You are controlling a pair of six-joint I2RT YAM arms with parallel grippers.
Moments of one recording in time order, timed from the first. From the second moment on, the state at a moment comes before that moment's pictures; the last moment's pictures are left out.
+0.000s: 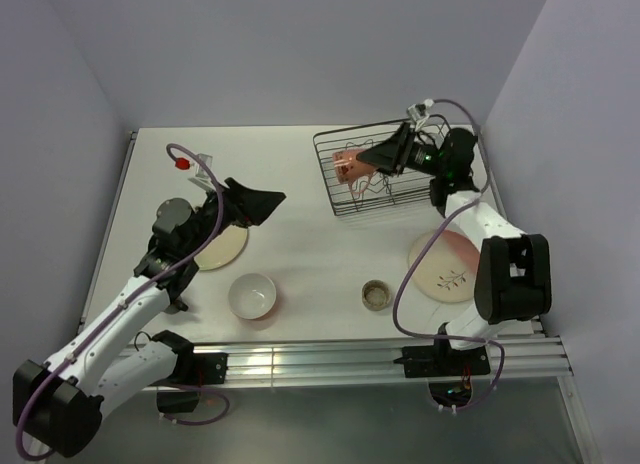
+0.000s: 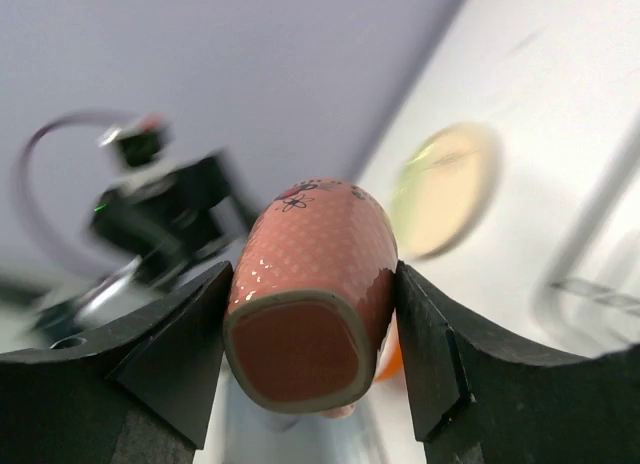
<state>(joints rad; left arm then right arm) -0.47 0.93 0.68 0.33 0.31 -0.83 0.08 1.55 0.95 0.86 -1.12 1.31</state>
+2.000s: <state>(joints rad) -0.46 0.74 0.56 0.02 0.11 -0.72 -0.12 2.19 1.91 -0.63 -0.19 -0.56</state>
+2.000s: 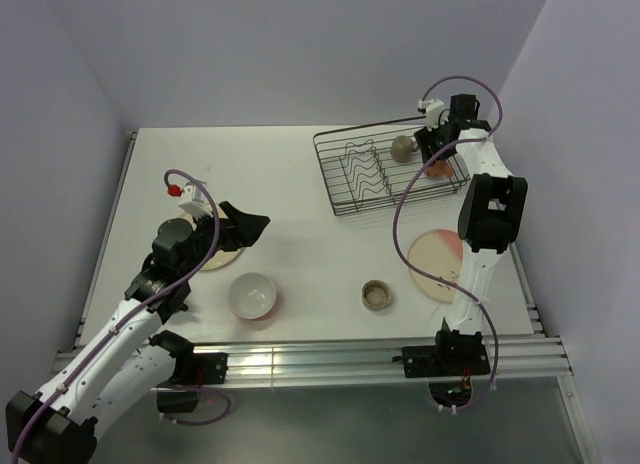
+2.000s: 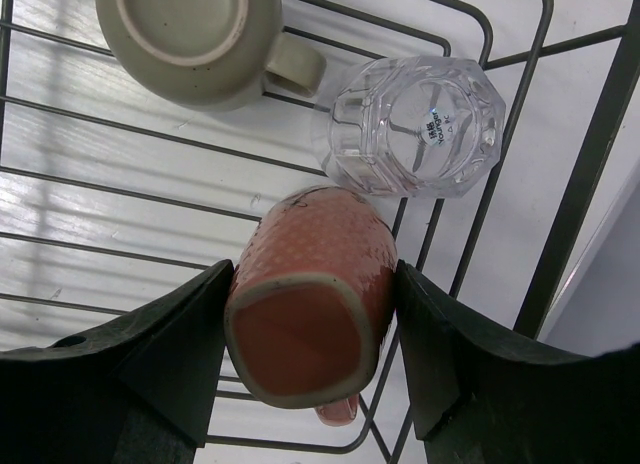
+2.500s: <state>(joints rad) -0.46 0.76 0.56 0.03 0.11 -0.72 -0.15 2.19 1.91 -0.61 -0.19 -0.53</state>
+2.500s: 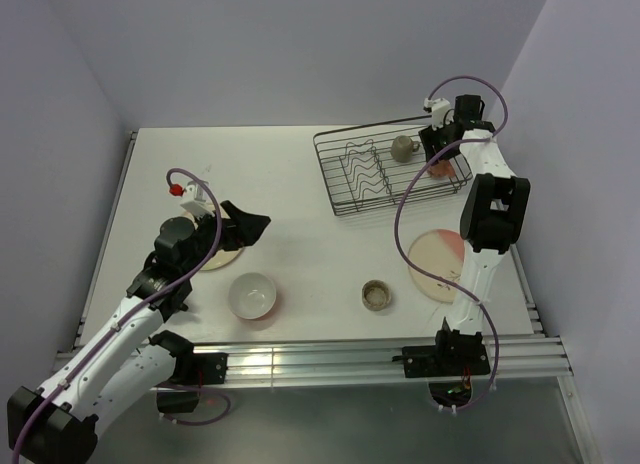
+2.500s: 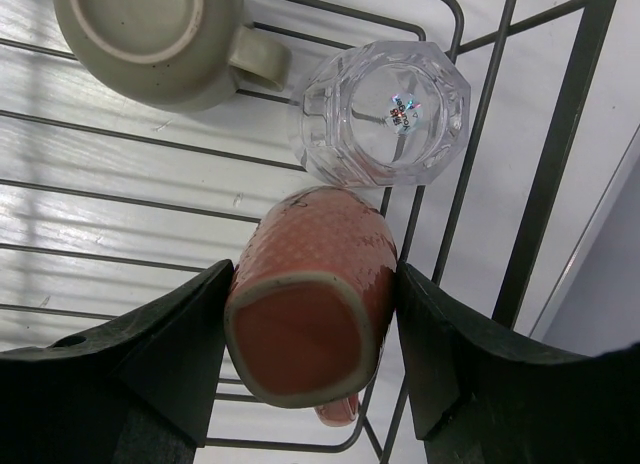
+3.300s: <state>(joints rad) -0.46 0.72 0.56 0.03 0.11 -0.72 -0.16 2.18 1.90 -0.61 -0.18 -0.51</state>
